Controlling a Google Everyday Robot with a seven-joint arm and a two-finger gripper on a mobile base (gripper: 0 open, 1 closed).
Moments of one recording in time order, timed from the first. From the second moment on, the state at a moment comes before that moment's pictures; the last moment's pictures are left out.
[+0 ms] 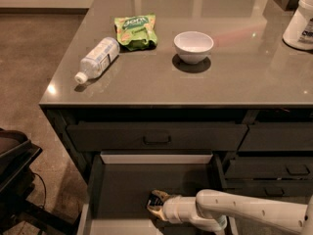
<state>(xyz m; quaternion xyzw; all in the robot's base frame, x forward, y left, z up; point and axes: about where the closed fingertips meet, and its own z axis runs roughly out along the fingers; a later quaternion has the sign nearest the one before) 0.434 0.011 0.351 -0.48 0.74 0.30 0.36</state>
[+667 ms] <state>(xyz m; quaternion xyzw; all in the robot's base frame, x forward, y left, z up) 0.435 0.010 0.356 -0.48 0.74 0.30 0.36</state>
